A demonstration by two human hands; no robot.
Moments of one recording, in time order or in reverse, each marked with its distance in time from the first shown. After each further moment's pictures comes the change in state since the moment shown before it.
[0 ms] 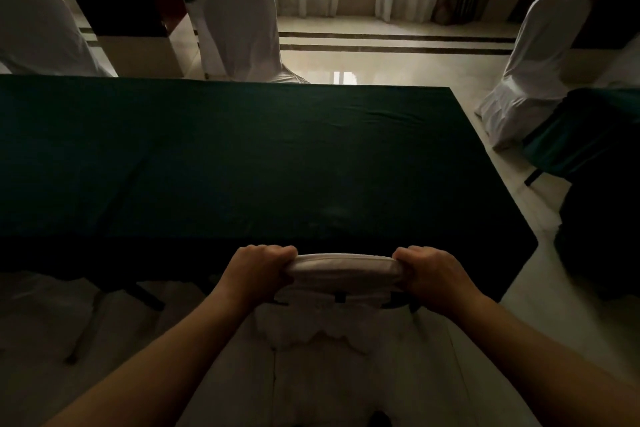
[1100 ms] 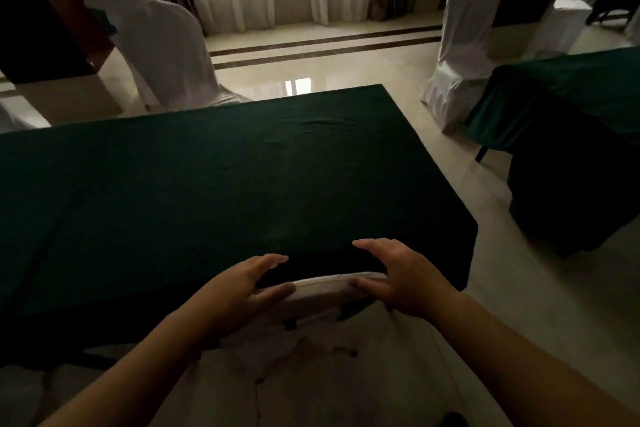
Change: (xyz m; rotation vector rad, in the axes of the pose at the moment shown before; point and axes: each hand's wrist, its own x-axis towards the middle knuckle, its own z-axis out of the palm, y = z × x) left_hand 0.075 0.078 -0.044 -0.584 -0.357 -0.039; right_hand -0.024 0.078 -0.019 0.304 0.082 0.135
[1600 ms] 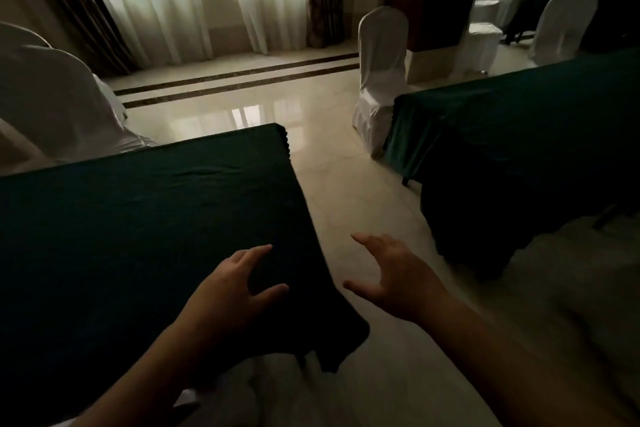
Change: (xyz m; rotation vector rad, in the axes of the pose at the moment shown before) left_hand 0.266 0.307 0.099 0.024 0.171 0.048; right_hand -0.039 0.328 -0.224 -0.017 0.132 0.144
